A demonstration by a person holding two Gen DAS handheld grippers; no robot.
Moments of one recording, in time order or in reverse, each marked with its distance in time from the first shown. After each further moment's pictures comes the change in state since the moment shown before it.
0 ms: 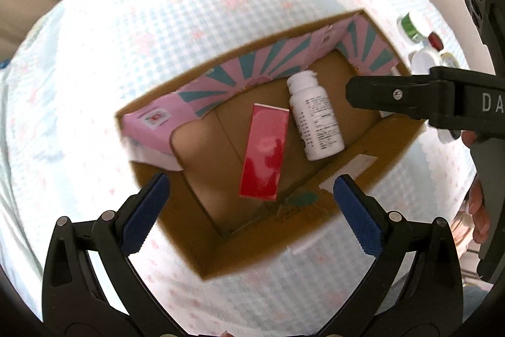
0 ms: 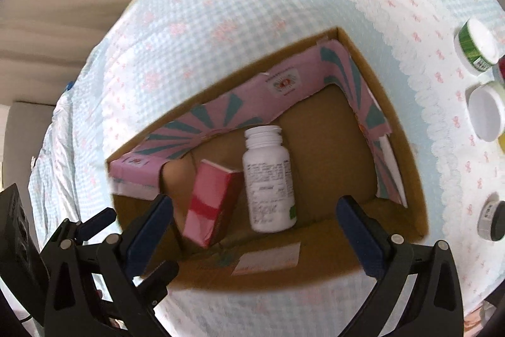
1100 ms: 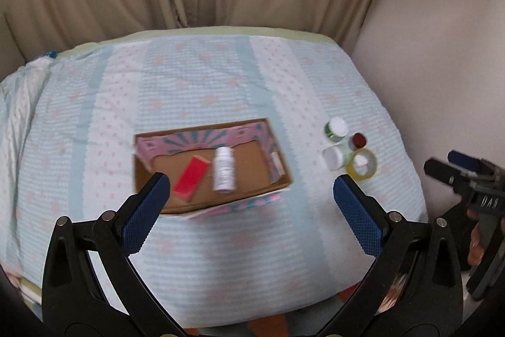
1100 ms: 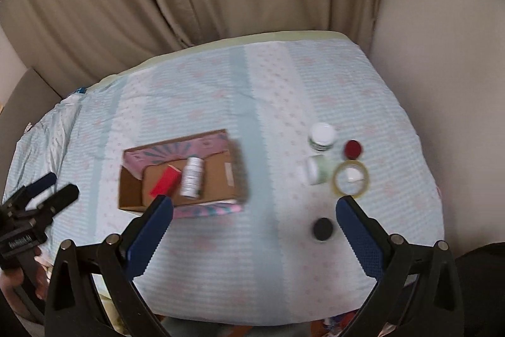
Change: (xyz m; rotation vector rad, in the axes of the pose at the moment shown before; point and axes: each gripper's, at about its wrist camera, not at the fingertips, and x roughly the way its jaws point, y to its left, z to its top) left arm -0.223 -0.148 -0.052 -0.256 -0.417 -0.028; right arm -0.295 -0.070 -0.109 -0.253 -0.377 -0.224
